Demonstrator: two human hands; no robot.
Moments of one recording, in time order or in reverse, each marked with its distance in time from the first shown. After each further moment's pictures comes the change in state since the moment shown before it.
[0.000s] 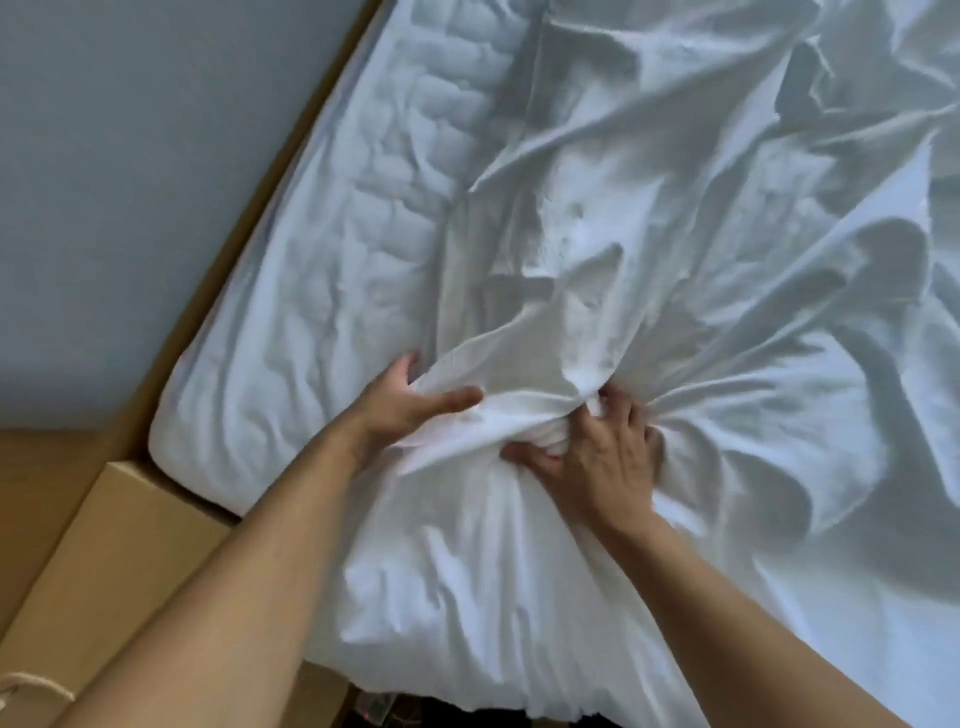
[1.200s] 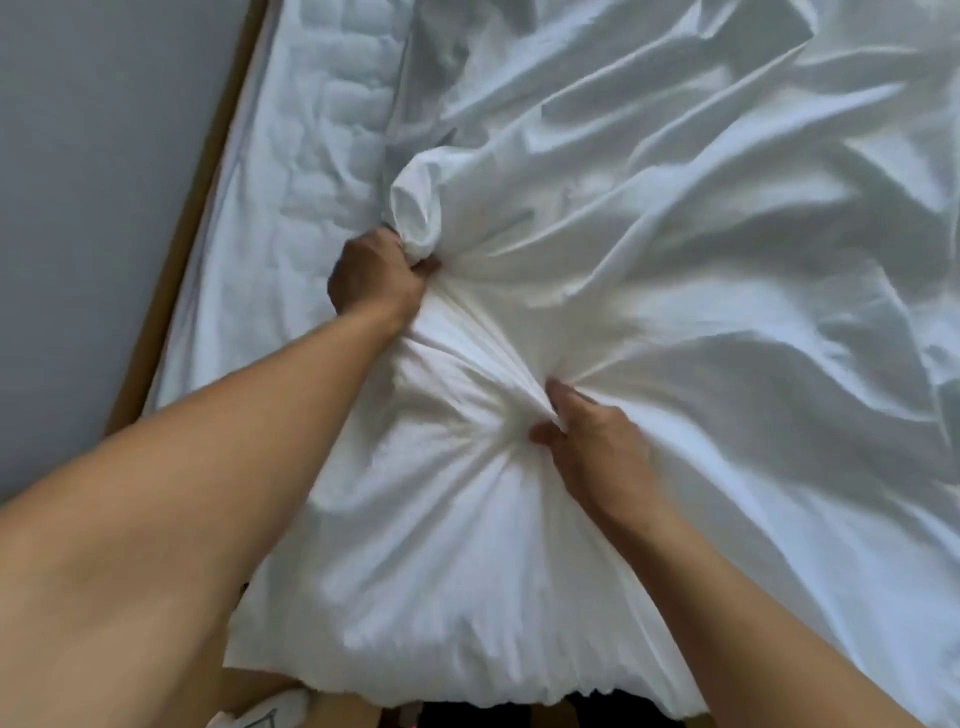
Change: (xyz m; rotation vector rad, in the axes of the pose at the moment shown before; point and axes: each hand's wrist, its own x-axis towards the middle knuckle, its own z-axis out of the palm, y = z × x) left_hand 0.091 0.125 0.003 0.596 0.486 0.313; right_hand 0.002 0.001 -0.035 0.209 -0.162 0.084
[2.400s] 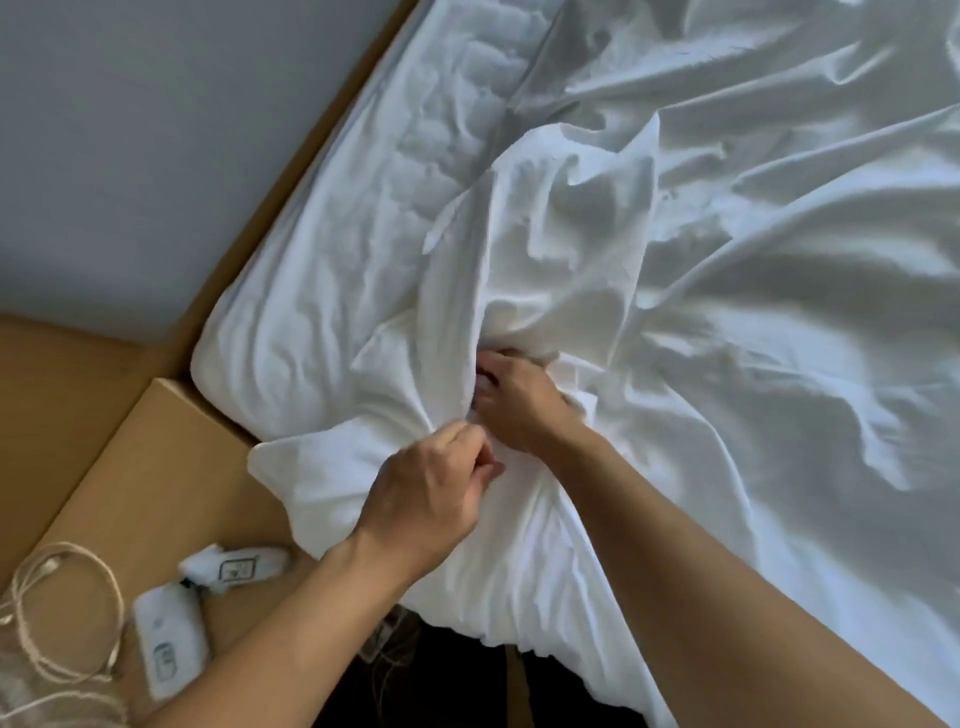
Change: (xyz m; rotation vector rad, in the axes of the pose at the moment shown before) left_hand -0.269 -0.033 0.011 -0.137 -0.006 0.281; right_hand 0.010 -0.060 0.017 0.203 -0.458 -0.375
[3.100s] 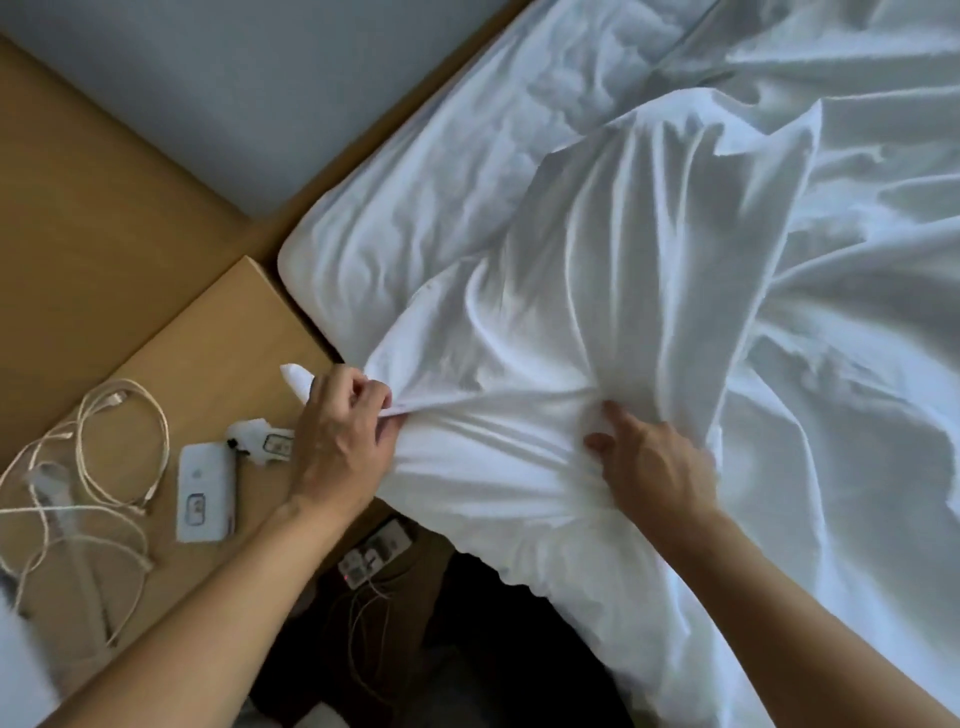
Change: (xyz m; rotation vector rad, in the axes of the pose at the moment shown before) left_hand -0.104 -0.092 0.008 0.328 0.436 -0.322; right_hand -0.087 0.062 0.007 -0.716 0.076 0.081
